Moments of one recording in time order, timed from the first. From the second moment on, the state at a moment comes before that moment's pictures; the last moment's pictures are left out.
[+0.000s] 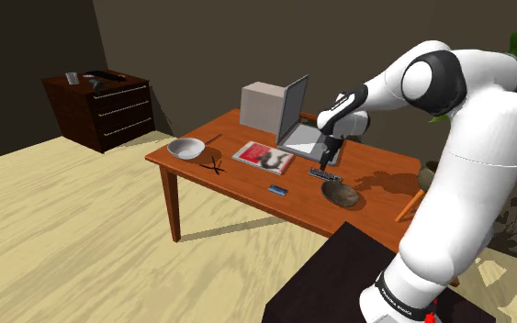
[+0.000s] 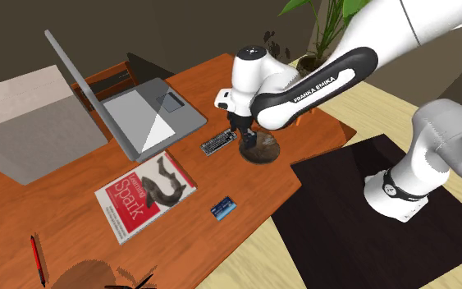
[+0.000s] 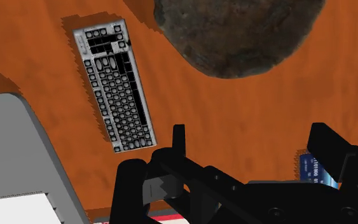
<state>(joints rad) -0.22 0.20 -0.43 -2.21 0.08 2.45 -0.86</state>
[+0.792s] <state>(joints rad) -0.44 0.66 -0.34 -1.79 0.28 2.47 -1.08</state>
